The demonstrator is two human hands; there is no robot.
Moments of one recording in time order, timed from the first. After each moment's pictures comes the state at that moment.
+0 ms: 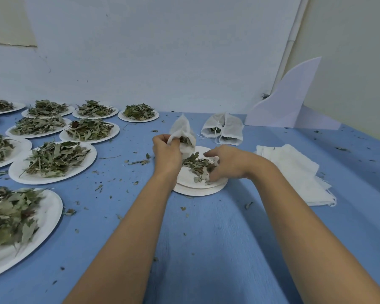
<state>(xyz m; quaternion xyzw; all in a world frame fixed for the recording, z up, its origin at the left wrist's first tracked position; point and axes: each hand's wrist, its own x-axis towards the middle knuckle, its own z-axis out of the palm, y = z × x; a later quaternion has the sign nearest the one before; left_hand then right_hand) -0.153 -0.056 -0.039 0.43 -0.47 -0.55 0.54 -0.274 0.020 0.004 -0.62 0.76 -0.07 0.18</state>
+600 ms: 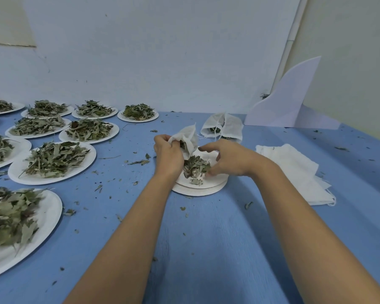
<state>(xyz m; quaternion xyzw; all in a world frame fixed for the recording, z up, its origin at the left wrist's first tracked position) -0.153 -0.056 -0.039 0.47 -0.57 -0.46 0.49 -0.280 0.018 0.002 -0.65 0.72 -0.15 0.16</state>
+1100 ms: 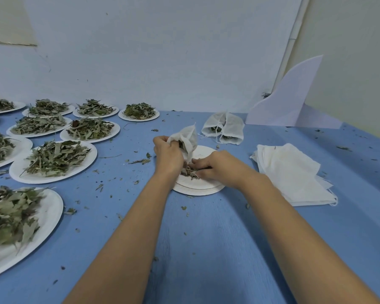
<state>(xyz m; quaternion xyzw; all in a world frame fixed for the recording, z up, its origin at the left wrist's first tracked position) -0.151 -0.054 -0.038 0.47 -0.52 -0.53 0.48 -0.272 0.010 -0.029 -0.71 0.68 -0.15 0.12</state>
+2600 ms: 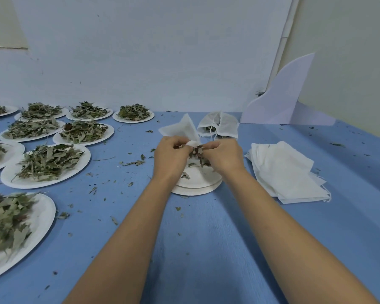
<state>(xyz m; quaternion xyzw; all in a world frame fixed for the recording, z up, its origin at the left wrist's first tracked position) -0.151 -0.036 -0.032 0.41 -0.65 -0.42 0.48 -0.263 0.002 -0.024 -0.40 0.74 -0.51 0.19</state>
